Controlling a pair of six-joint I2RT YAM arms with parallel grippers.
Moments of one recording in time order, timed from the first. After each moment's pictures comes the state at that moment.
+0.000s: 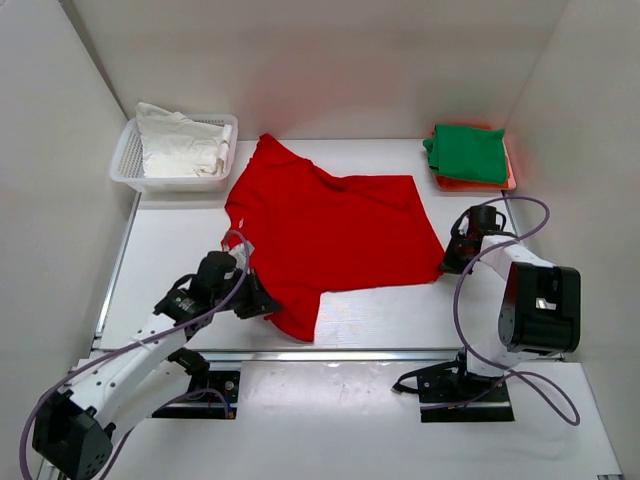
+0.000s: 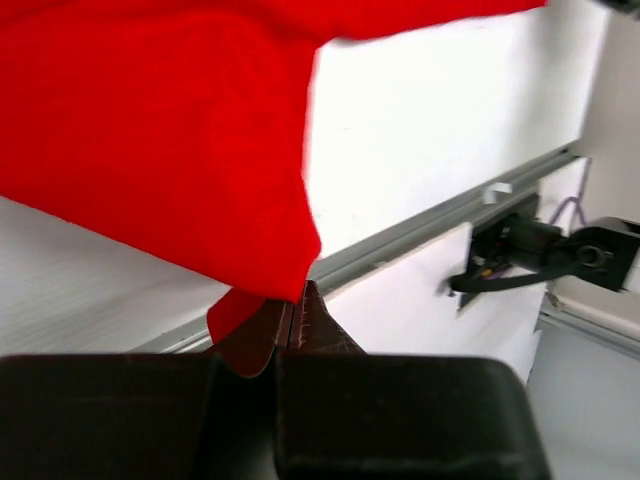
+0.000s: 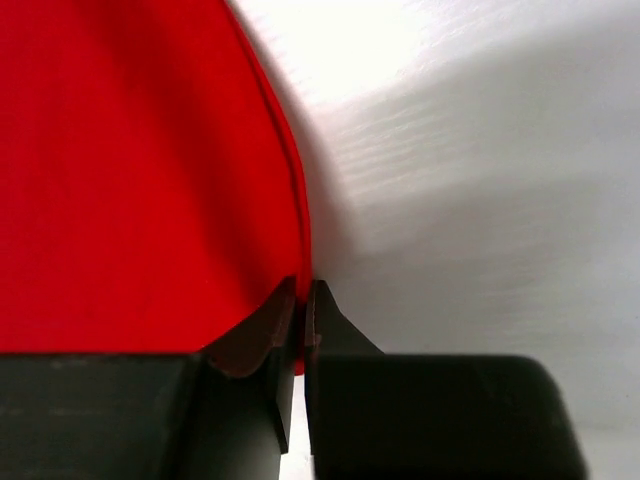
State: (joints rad) left arm -0.54 0.81 0.48 -0.46 0.33 -0.78; right arm -0.13 1.53 0.79 -0.38 -0.16 0.31
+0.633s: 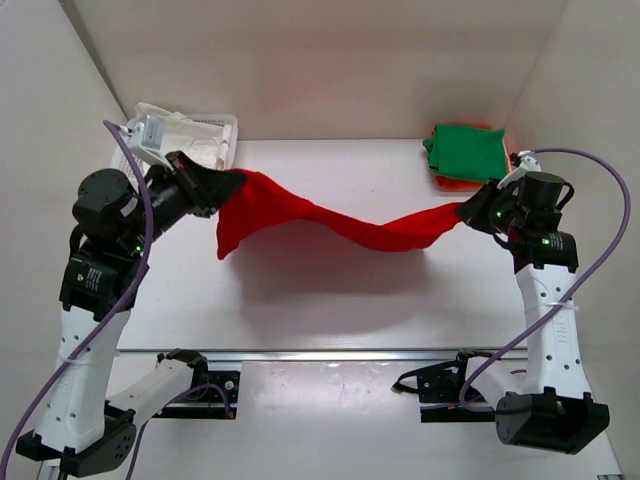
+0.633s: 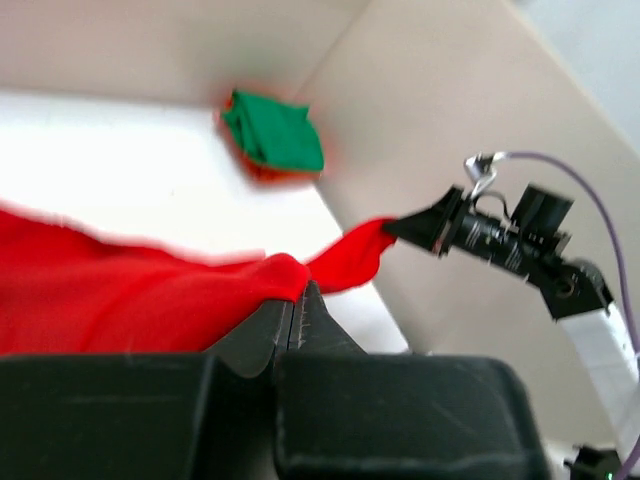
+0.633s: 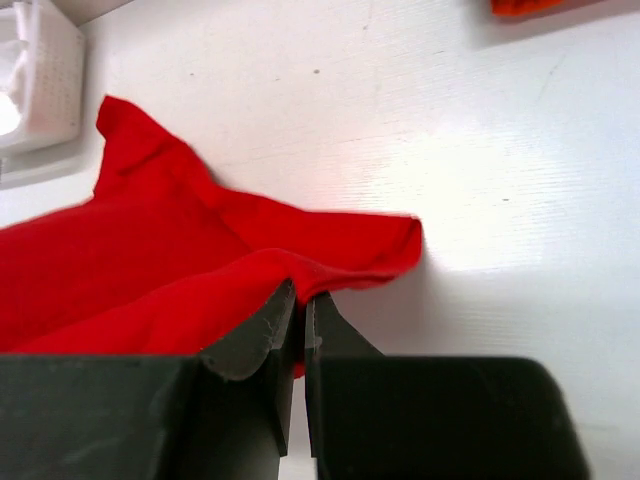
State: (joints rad) left arm -0.30 0.94 1.50 -0.57 0.35 -0.63; right arm -0.15 1.01 1.15 -0.67 -0.35 0.31
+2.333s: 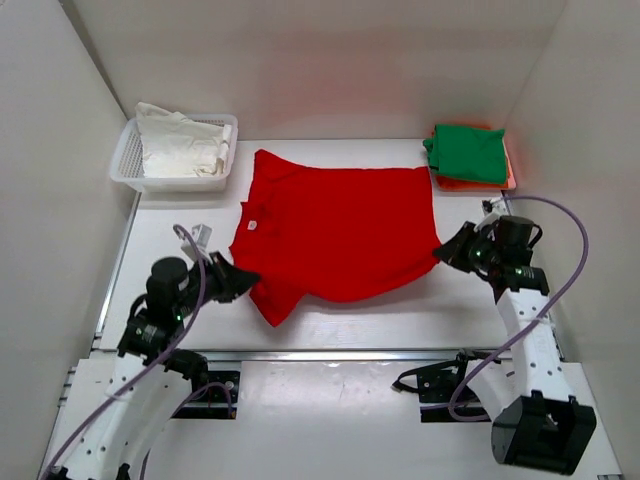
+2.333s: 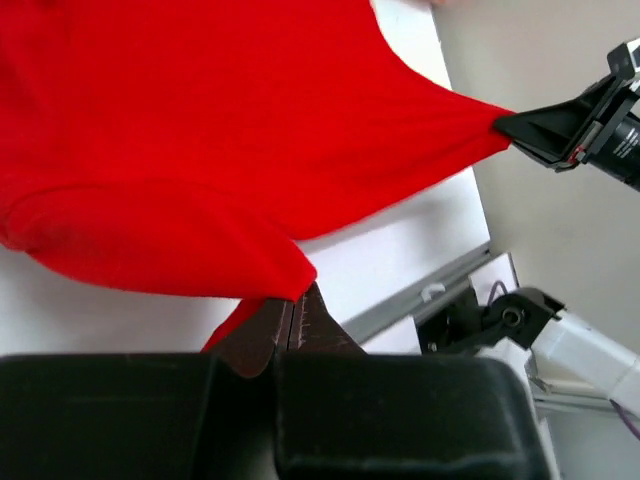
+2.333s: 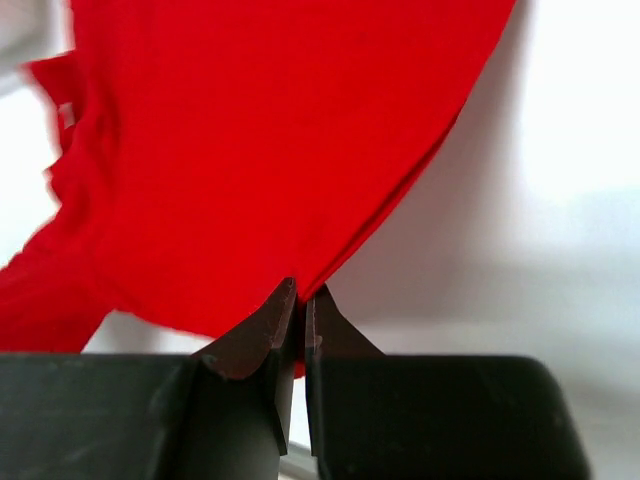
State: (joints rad) left arm -0.30 0.50 0.61 -0.46 0.38 -0.66; right arm -0.16 0.91 0.74 -0.49 -0.51 0.34
